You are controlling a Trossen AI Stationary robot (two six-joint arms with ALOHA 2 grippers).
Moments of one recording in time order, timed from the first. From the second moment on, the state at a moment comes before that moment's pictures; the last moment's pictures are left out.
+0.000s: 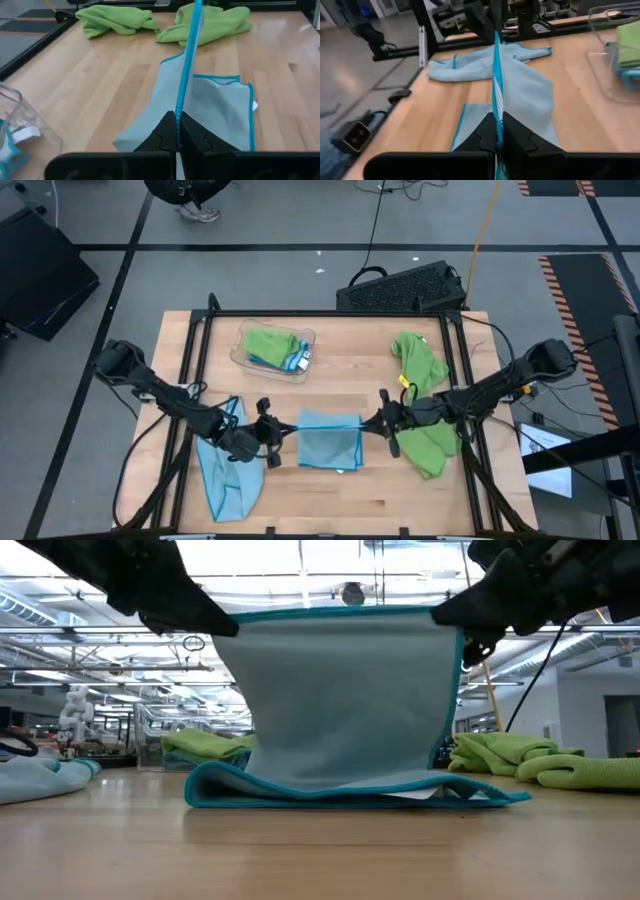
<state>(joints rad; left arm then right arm) -0.54 1.42 0.70 0.05 -0.67 -0.38 0.34 1.25 0.36 0.61 0.16 0.27</state>
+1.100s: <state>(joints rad) -0.57 1.70 0.67 0.29 -0.47 -0.48 0.41 1.55 0.33 0.88 0.05 0.43</state>
